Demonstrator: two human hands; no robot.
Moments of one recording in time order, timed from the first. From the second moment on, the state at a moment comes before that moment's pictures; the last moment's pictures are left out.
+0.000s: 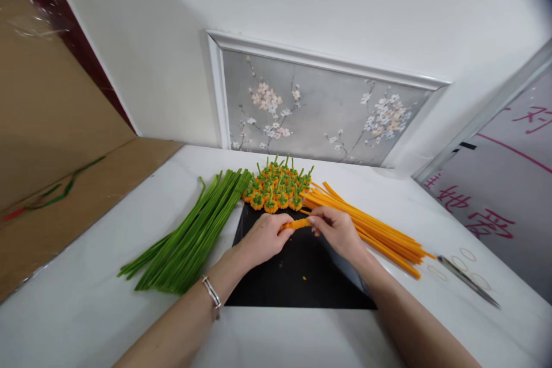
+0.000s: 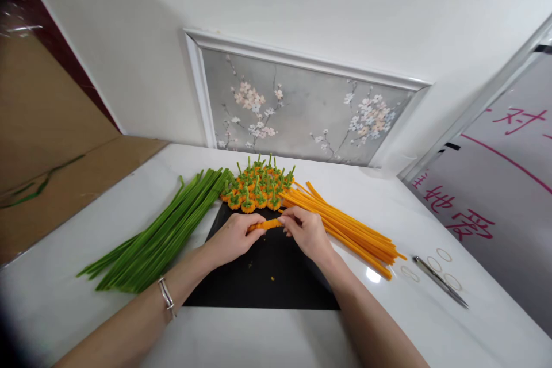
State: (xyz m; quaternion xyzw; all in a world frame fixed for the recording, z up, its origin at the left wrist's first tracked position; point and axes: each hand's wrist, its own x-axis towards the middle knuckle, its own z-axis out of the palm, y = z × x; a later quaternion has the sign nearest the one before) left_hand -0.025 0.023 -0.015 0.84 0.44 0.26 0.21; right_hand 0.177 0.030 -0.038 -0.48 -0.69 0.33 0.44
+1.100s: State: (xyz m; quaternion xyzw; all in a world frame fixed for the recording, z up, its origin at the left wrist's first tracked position) left_hand -0.027 0.025 -0.022 0.88 0.41 0.23 0.08; right_hand 0.180 0.033 -0.038 -0.45 -0.67 0.38 0.45
